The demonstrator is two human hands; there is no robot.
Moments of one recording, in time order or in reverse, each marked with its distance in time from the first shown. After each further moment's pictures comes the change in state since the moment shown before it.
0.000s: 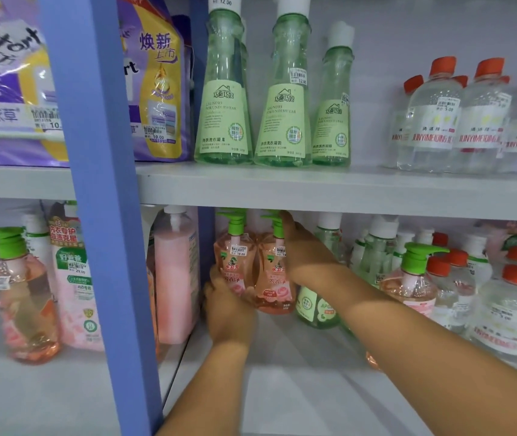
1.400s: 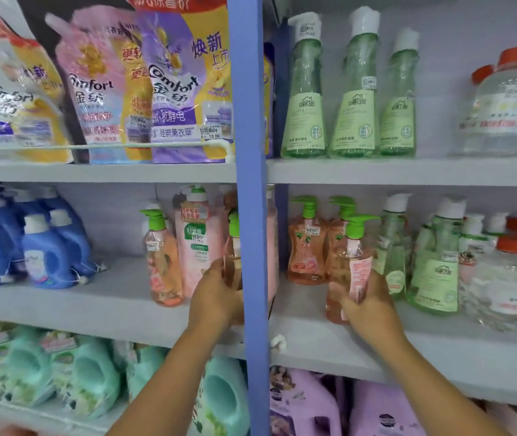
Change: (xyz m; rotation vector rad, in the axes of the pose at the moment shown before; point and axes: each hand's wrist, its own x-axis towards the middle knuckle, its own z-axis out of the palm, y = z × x) left_hand -0.029 -0.039 -0.202 -0.048 -0.176 -0.050; right_hand -0.128 -0.019 0.094 0.652 0.286 0.291
